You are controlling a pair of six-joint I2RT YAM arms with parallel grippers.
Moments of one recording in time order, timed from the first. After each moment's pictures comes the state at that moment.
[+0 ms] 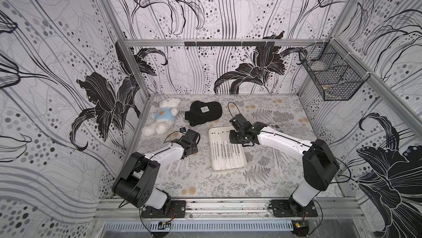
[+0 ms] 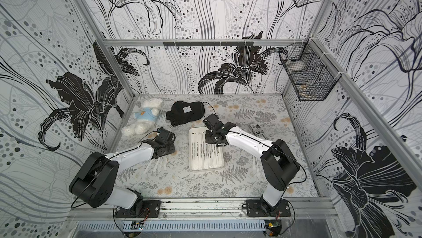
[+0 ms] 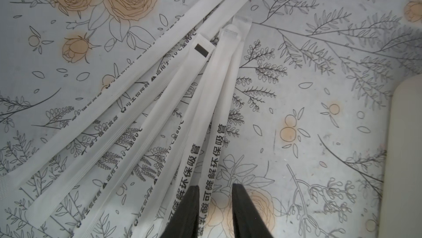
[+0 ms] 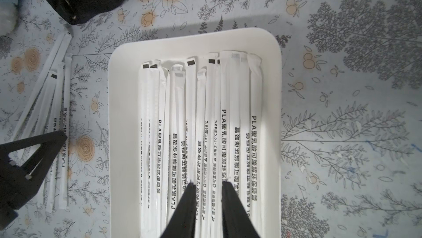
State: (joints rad) left arm -0.42 1.49 0.70 -0.36 -0.31 -0.69; right arm 0.74 1.70 1.25 -0.60 0.09 0.65
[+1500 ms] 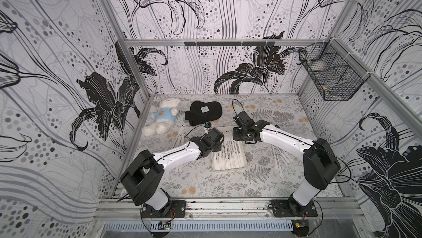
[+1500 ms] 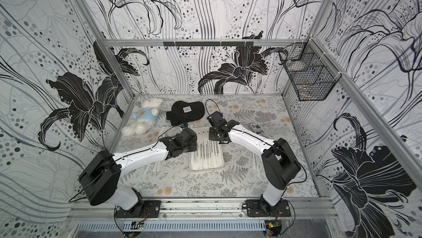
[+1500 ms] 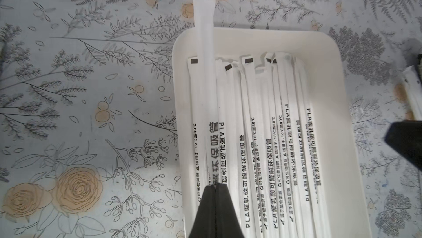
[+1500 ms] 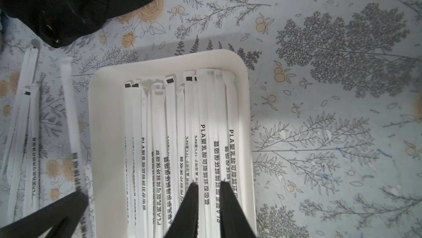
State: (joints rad) left arm -0.76 1.58 0.94 -0.38 -0.28 -0.82; right arm 0.68 1.70 1.25 -0.59 0.11 0.64
